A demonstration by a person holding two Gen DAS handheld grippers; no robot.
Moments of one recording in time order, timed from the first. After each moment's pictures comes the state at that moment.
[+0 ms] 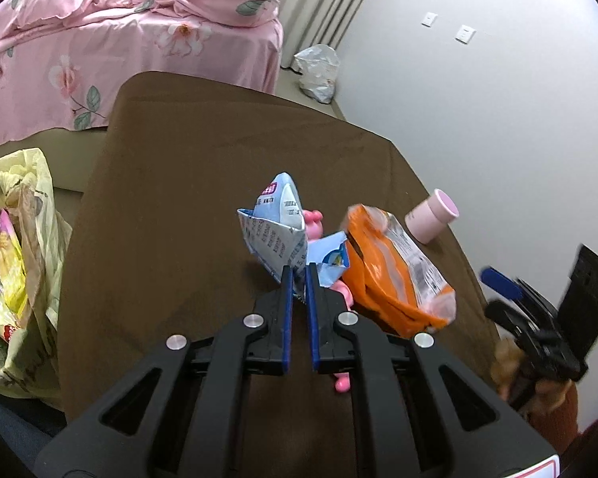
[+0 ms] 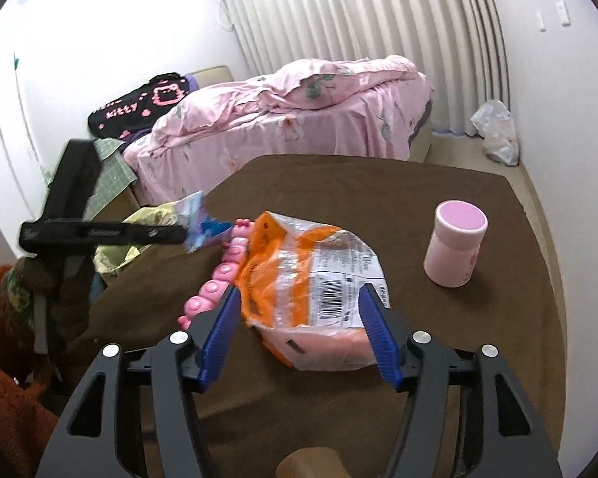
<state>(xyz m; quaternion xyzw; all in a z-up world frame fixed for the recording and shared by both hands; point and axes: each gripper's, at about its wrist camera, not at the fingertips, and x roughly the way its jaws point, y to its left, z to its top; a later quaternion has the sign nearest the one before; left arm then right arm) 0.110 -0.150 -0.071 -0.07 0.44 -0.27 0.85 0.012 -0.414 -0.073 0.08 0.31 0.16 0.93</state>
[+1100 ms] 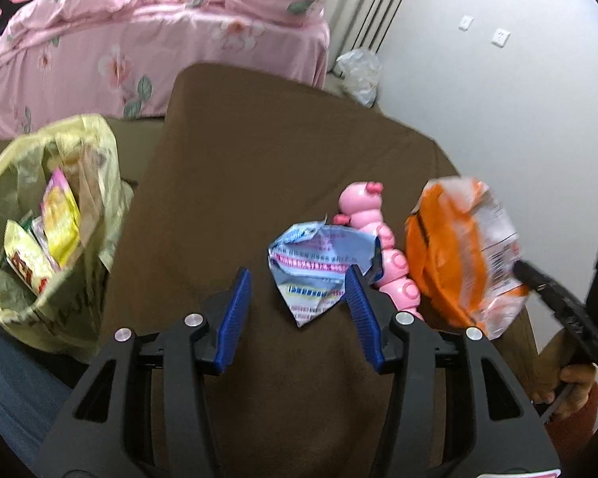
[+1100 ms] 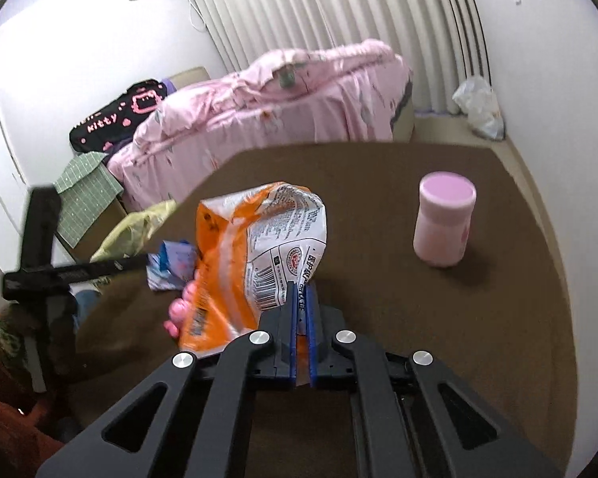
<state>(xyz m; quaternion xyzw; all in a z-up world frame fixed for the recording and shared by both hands) 0.091 -0.127 -0.091 -0.06 0.45 -0.19 0.87 0.017 -0.417 -0.077 0.12 0.32 0.14 0.93</state>
